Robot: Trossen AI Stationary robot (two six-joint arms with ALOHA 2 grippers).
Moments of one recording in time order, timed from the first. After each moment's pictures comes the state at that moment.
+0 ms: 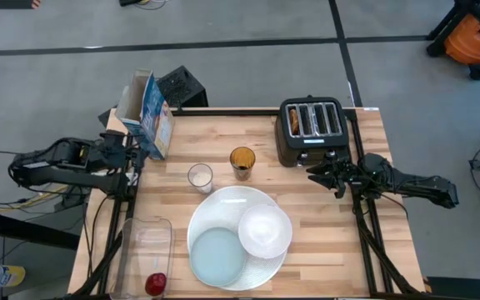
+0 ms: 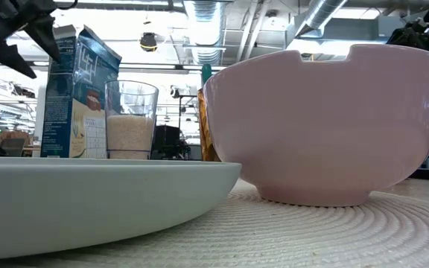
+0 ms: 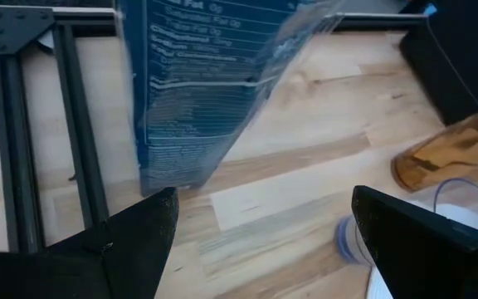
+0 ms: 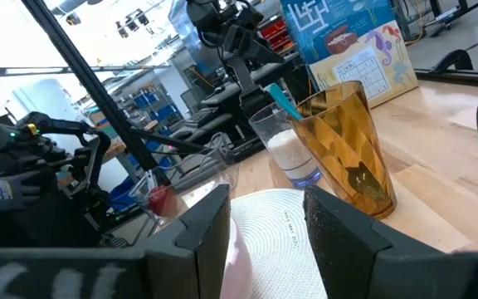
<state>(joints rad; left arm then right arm) 0.00 0.48 0.86 -1.38 -0.59 -1.22 -0.18 0.00 0.01 0.04 -0.18 0.52</state>
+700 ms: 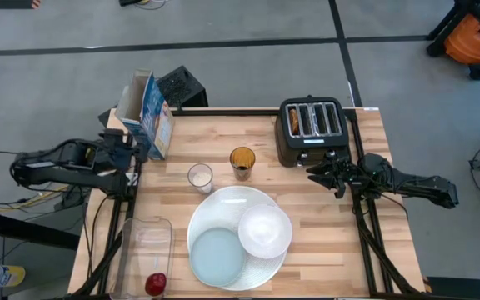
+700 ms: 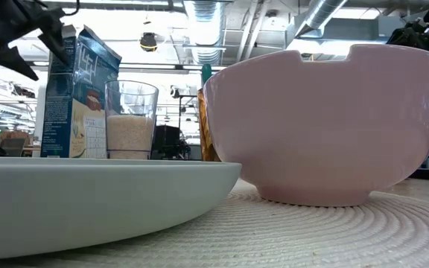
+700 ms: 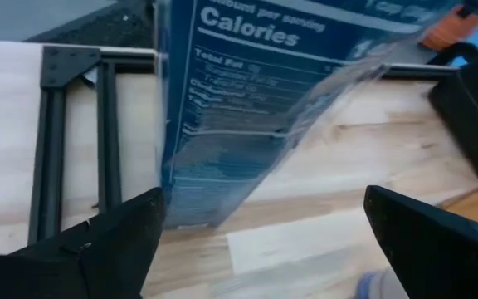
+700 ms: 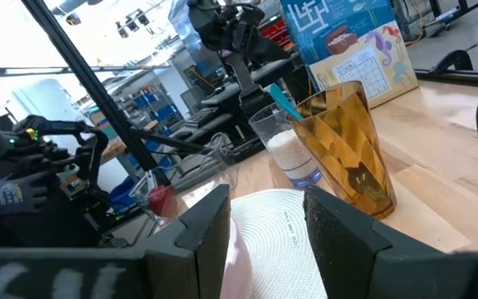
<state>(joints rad) 0.00 0.52 0.82 -1.38 -0.76 -1.31 -0.18 0.00 0.01 0.04 -0.18 0.52</state>
